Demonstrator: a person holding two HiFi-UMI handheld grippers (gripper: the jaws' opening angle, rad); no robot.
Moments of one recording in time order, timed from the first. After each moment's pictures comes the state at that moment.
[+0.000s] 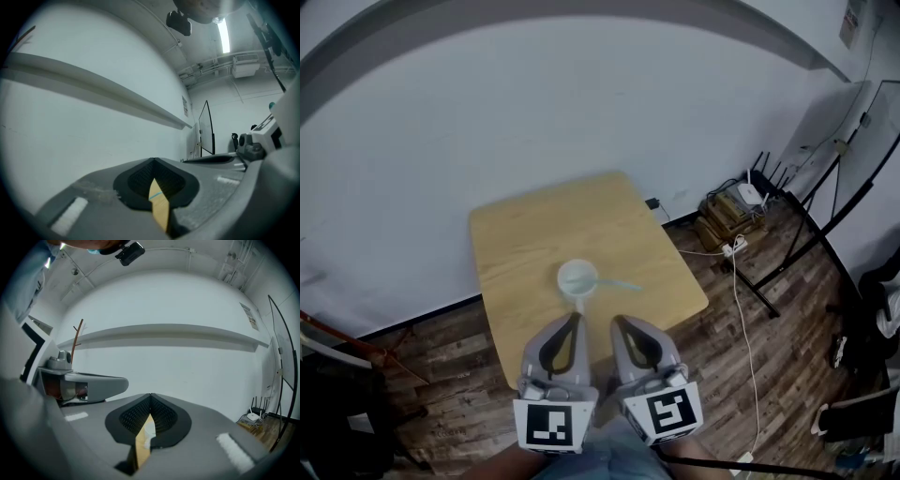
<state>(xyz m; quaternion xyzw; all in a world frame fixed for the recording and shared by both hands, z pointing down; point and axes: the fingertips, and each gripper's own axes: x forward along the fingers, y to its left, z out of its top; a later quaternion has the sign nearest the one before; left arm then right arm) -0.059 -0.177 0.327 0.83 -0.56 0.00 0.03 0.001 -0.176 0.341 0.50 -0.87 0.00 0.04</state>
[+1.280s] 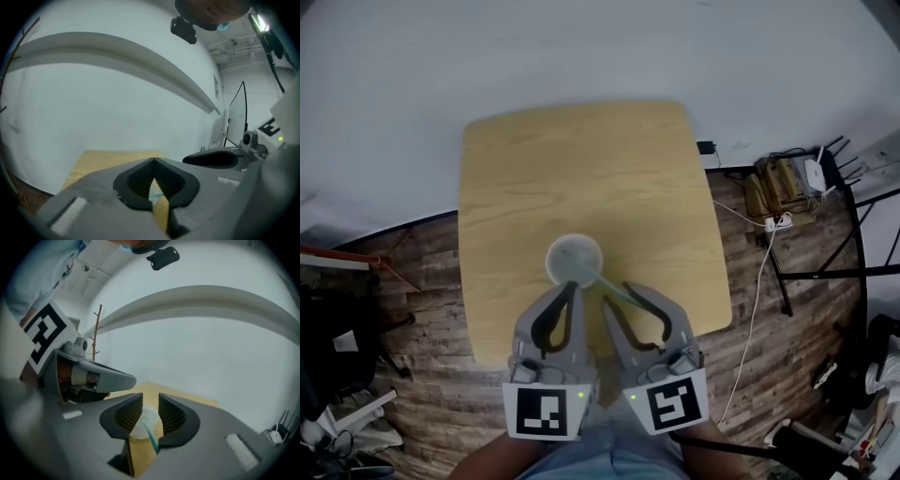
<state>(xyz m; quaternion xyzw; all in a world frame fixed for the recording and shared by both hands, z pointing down) -0.051 -0.303 0.430 0.73 -0.65 0.06 0.17 0.001 -0.303 0.433 0.32 -0.93 0.02 0.17</state>
